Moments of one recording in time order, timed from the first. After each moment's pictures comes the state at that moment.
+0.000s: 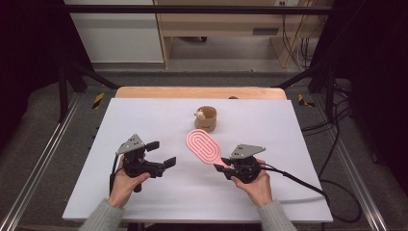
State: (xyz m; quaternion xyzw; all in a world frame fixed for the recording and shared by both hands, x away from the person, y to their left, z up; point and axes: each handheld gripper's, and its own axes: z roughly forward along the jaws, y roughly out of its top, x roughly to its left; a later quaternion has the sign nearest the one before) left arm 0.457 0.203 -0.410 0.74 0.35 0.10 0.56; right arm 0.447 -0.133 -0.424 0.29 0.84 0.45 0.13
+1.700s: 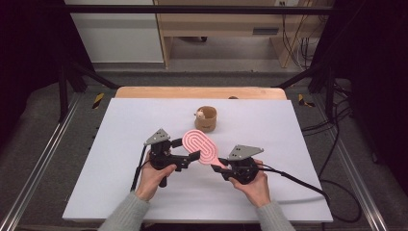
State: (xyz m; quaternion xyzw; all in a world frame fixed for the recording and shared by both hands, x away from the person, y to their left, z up) left arm 0.478 0.141 -0.415 0.73 0.36 0.05 0.58; right arm 0.444 -0.127 -0.422 0.27 0.84 0.46 0.13
